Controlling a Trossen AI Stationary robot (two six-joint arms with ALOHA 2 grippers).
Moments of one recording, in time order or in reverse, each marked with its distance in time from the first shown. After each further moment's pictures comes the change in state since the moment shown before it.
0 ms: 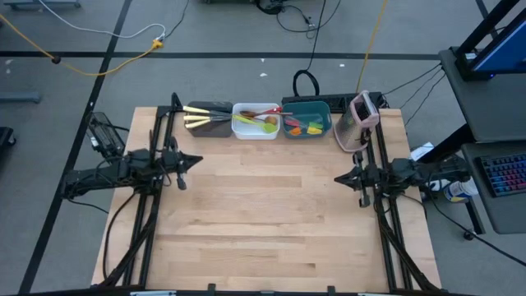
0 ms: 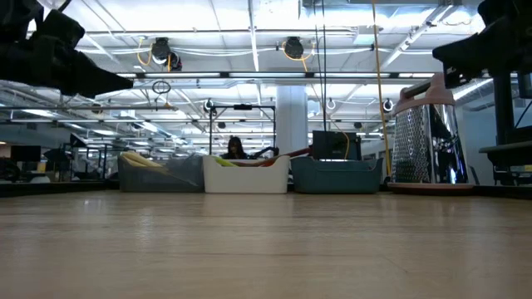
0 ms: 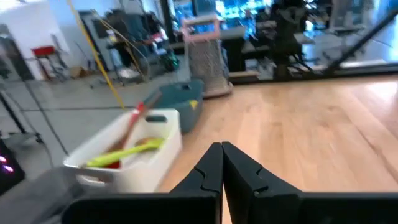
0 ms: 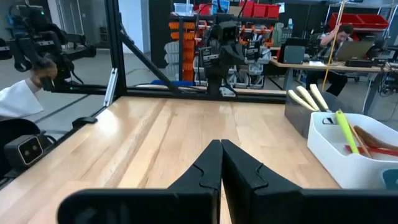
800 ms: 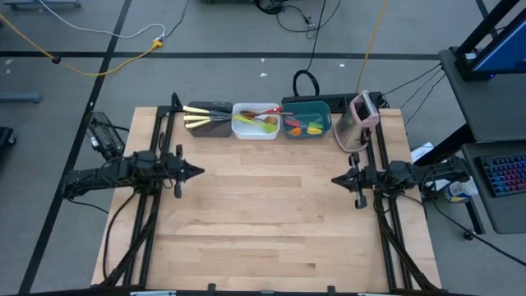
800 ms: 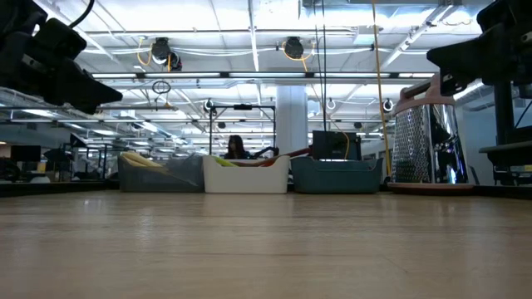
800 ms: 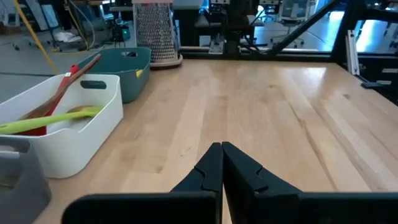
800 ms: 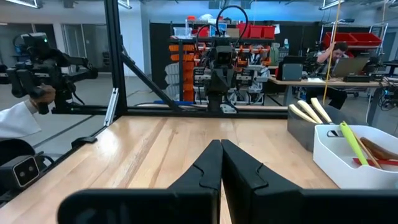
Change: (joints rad) left arm 0.000 0.001 0.000 -0.132 0.200 -0.143; right arm 0.000 0.000 -0.123 0.219 -0.001 0.012
